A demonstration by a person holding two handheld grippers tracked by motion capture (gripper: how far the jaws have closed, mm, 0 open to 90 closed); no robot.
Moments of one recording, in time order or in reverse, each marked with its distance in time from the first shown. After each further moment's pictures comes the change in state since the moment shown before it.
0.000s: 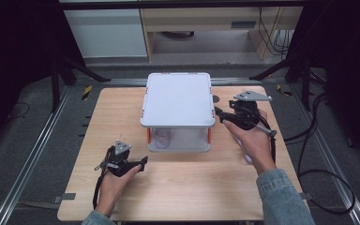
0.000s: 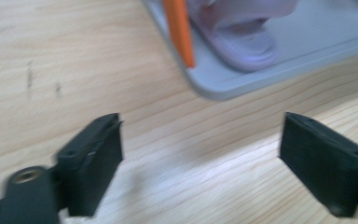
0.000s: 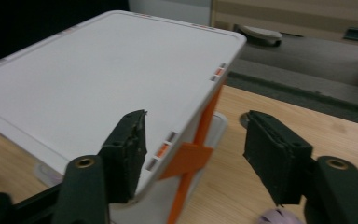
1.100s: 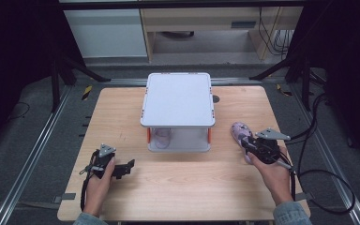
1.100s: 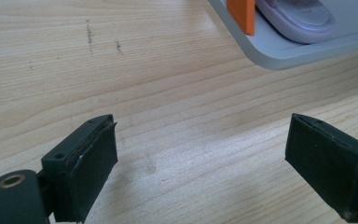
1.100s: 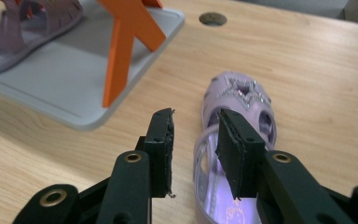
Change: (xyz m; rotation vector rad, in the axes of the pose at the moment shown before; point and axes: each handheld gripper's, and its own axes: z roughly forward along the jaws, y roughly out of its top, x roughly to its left) left arm 0.035 -0.020 -0.012 0.015 0.015 -0.056; right arm -0.042 -0.126 -0.021 0.135 -0.071 0.022
